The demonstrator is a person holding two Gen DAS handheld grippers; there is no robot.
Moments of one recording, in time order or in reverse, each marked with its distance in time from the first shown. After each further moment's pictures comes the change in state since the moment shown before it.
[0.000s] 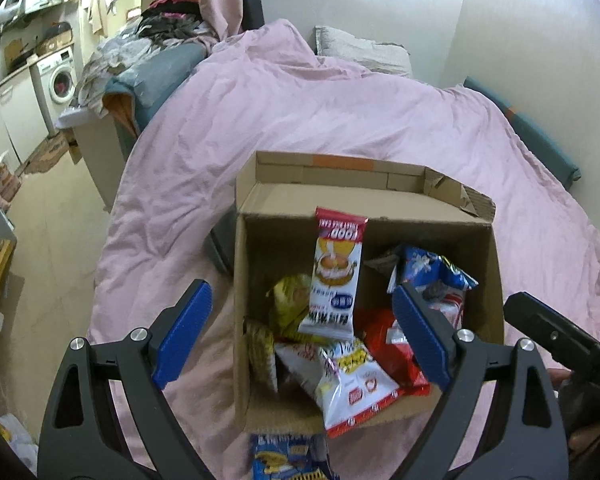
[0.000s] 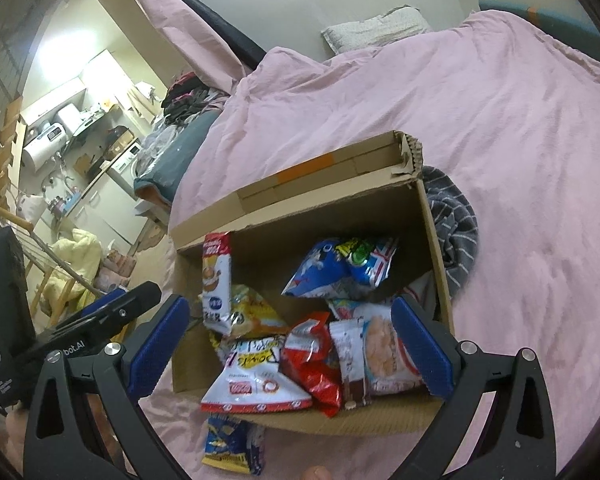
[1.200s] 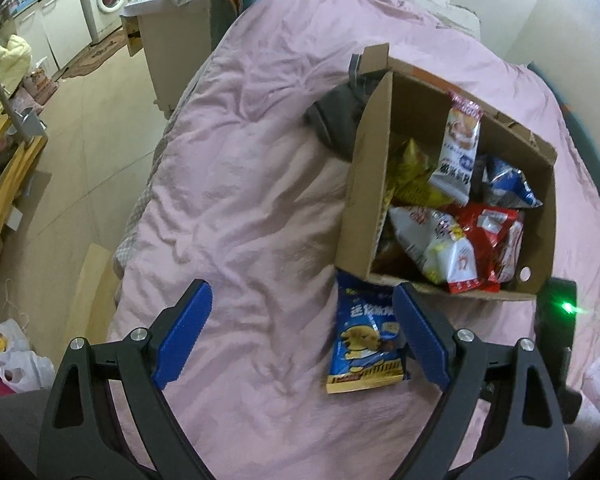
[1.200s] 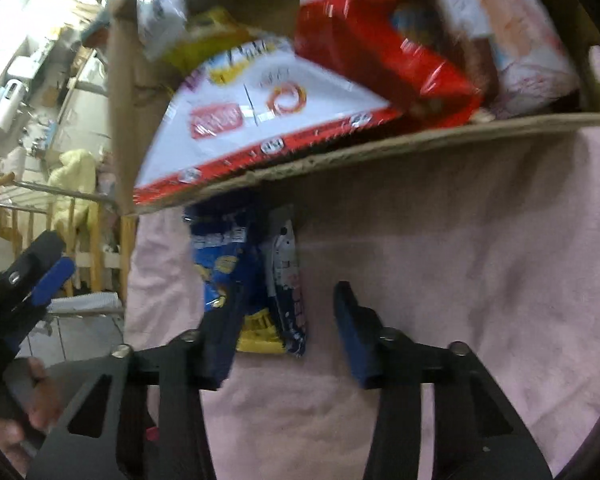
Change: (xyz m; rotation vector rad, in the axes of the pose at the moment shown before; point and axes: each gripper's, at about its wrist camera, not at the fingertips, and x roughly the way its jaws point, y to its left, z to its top) left arm -0.019 0.085 -0.087 -0.193 0.258 0.105; right arm 0.110 0.019 -0.139 0.195 0.595 0.041
